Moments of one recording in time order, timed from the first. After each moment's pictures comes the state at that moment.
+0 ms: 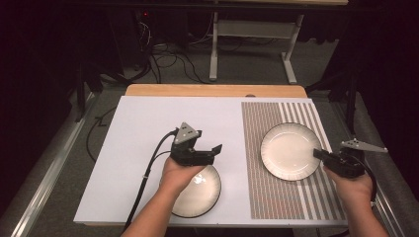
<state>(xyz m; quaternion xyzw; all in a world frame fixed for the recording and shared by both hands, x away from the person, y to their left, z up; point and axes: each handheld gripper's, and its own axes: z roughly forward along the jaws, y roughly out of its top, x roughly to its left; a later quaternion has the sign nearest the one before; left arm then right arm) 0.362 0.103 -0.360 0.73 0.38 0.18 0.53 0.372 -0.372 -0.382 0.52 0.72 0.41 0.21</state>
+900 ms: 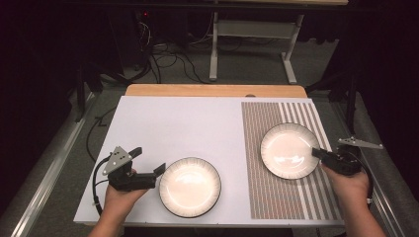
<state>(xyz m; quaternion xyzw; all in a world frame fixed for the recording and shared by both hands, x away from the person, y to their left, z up) 0.294 0.230 -0.380 0.69 0.42 0.23 0.53 0.384 -0.372 -0.389 0.55 0.71 0.39 0.19</state>
